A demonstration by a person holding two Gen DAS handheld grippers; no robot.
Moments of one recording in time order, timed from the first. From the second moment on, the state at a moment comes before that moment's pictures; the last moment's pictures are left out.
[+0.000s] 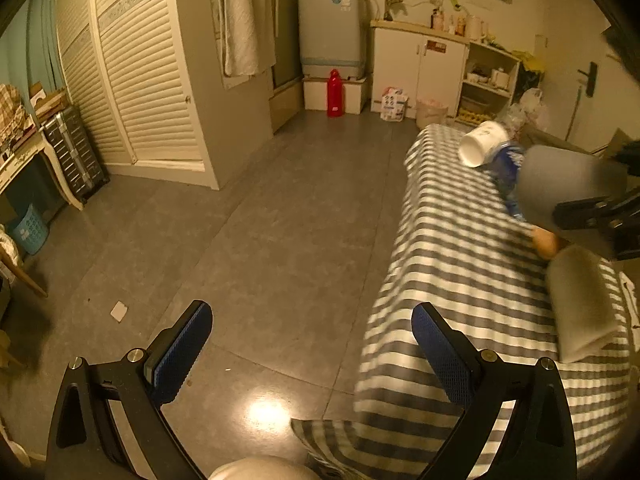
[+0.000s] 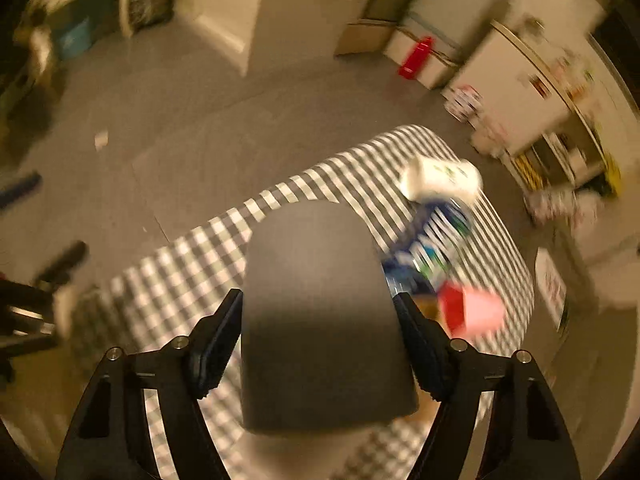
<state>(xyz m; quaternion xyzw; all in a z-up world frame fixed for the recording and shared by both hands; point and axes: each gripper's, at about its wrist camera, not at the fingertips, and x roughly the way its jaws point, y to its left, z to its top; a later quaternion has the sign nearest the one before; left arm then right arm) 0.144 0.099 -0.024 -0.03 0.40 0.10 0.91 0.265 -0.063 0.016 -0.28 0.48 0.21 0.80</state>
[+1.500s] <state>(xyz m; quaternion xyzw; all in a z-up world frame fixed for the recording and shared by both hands) 0.069 0.013 -0.006 0.03 0.36 0.06 0.93 0.111 -0.197 -0.033 0.06 0.52 0.03 0.85</state>
